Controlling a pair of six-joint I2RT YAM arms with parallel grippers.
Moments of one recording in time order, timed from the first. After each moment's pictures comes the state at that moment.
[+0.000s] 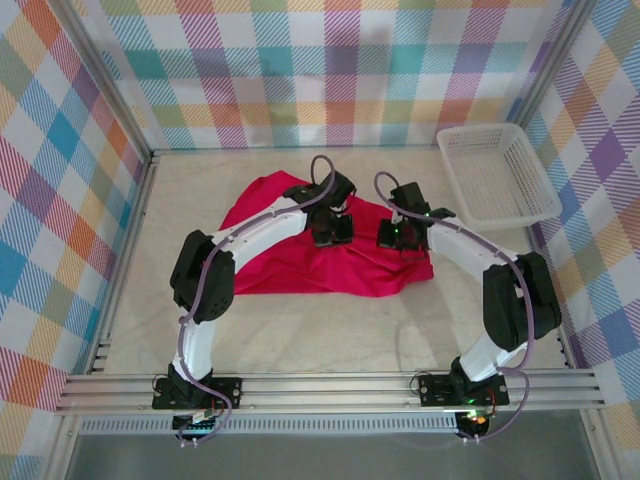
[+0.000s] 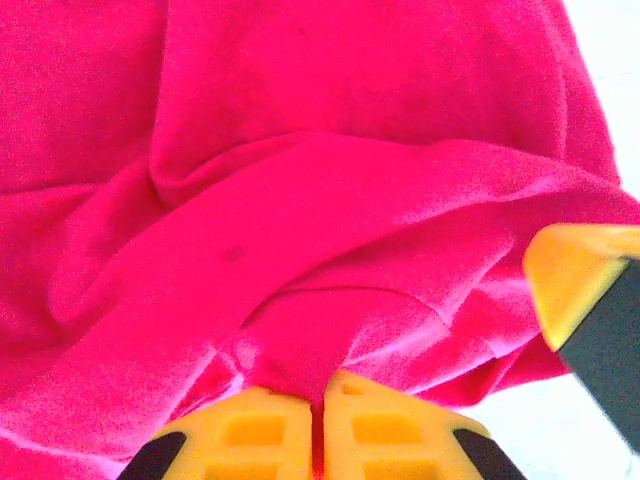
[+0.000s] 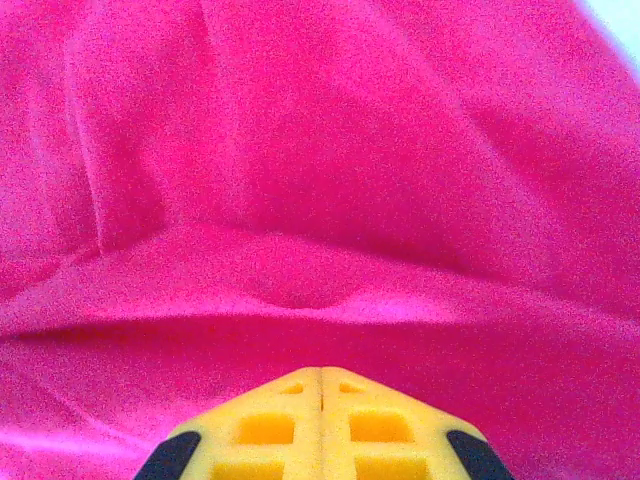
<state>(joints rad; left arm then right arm) -0.72 2.01 1.73 -0.84 0.15 -0.77 0.39 1.61 1.10 -0.53 -0.08 0.46</state>
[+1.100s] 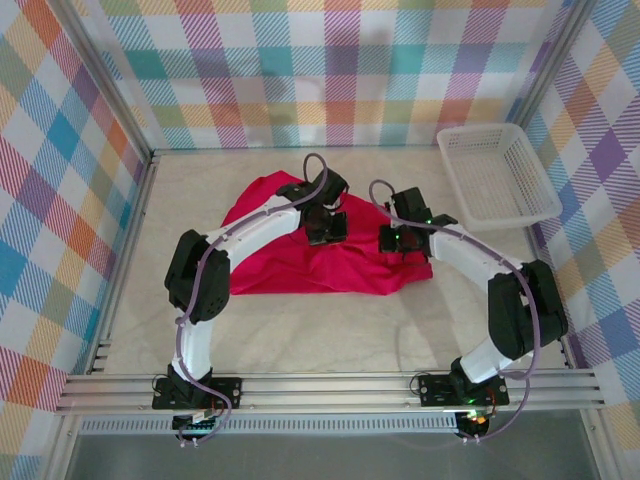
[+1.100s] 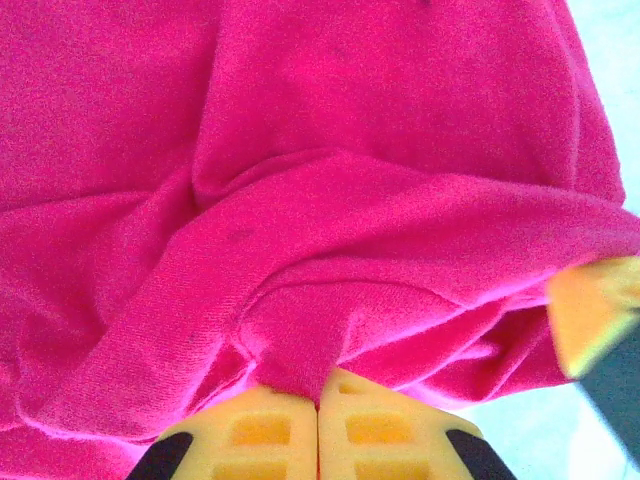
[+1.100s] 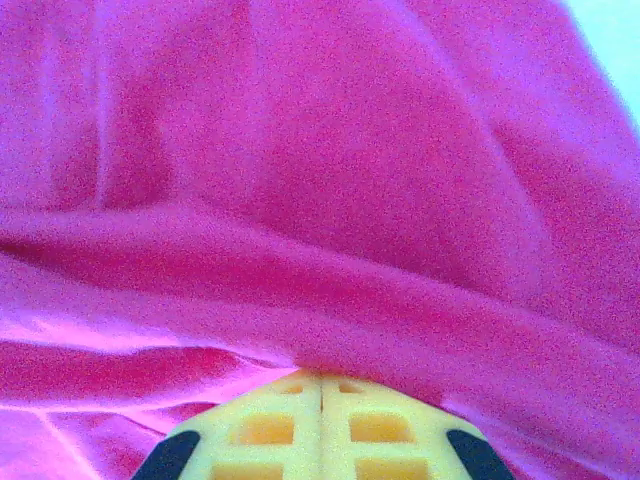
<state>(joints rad) -0.68 1.99 1.70 -0.83 0.17 -0.76 0.41 1.55 1.04 -0.48 -0.07 0.32</state>
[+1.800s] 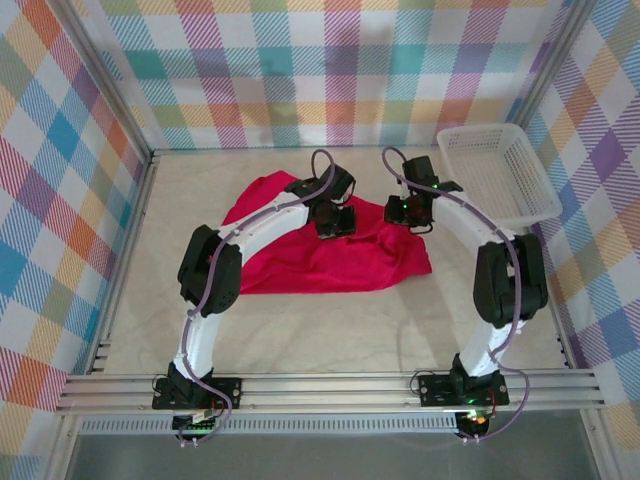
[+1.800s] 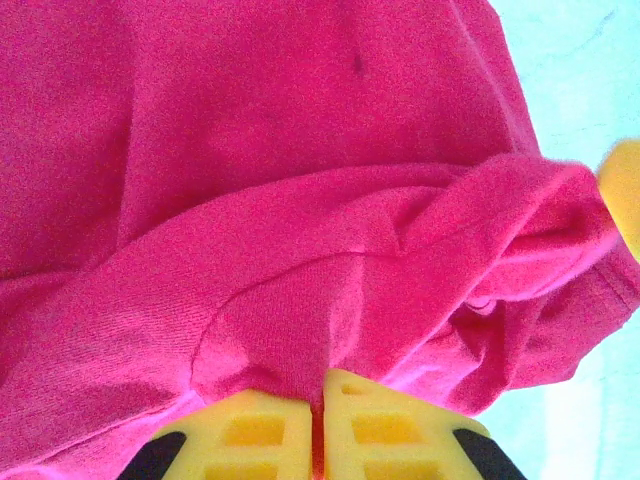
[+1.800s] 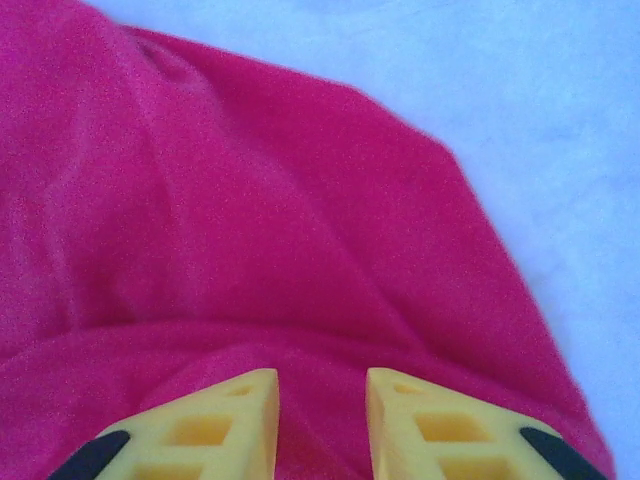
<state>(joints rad) -0.68 2.09 1.80 -0.78 0.19 -0.77 0.28 1.74 1.32 -0.63 -0.13 0.34</state>
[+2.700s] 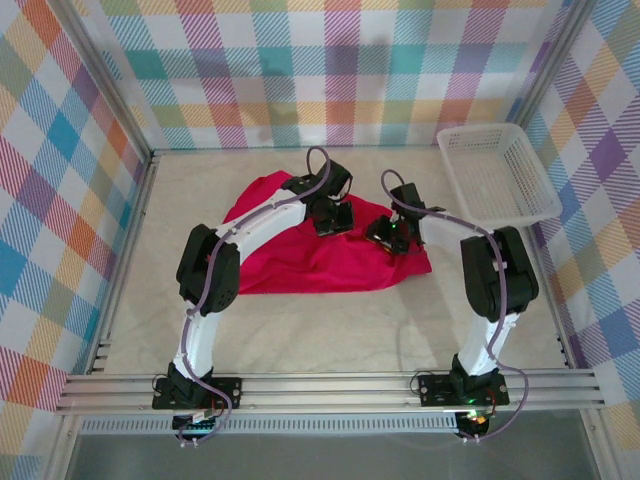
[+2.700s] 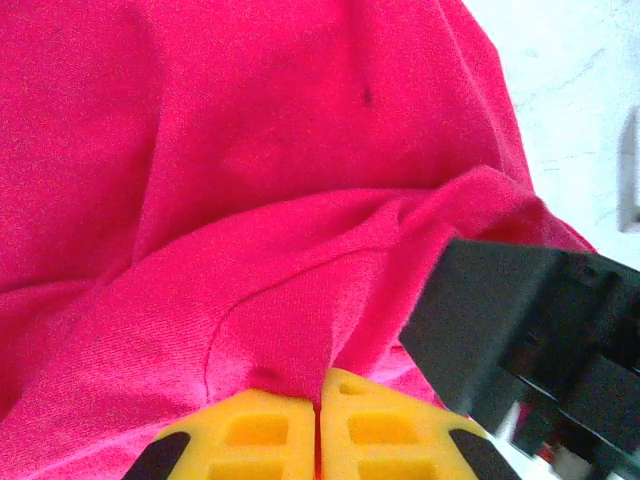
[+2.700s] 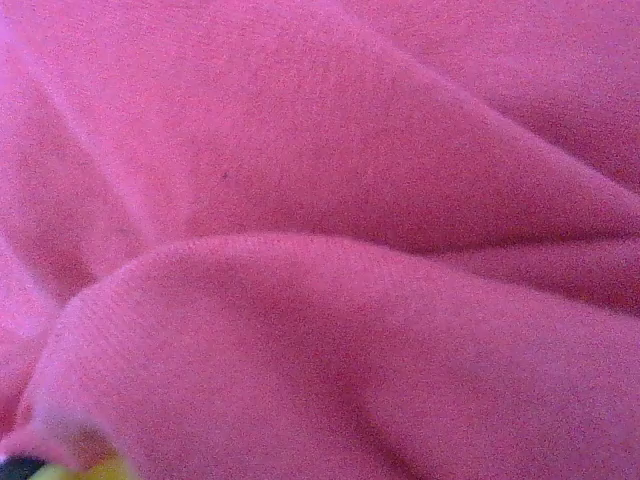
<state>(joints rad) -0.67 2.09 1.82 -0.79 0.19 -0.79 0.34 1.84 1.12 -0.36 -0.28 0.76</state>
